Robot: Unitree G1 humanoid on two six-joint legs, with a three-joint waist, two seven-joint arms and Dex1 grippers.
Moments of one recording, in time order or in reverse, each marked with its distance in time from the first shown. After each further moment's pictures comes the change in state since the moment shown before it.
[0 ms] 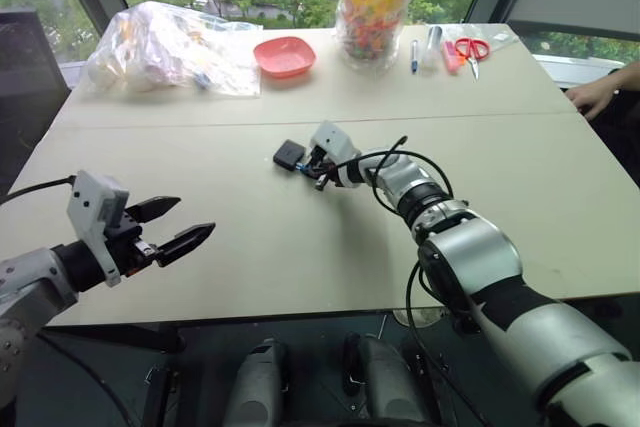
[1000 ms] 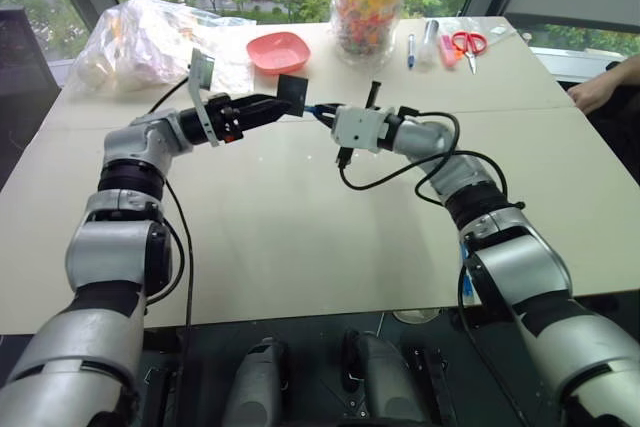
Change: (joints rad) left arm -1.275 -0.311 -0.461 1.663 0.365 -0.433 -0.583; right arm 0.143 -0.254 0.113 -0.453 -0.225 -0.636 -0.256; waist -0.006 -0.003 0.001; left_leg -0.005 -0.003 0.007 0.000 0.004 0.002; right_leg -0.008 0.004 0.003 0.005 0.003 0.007
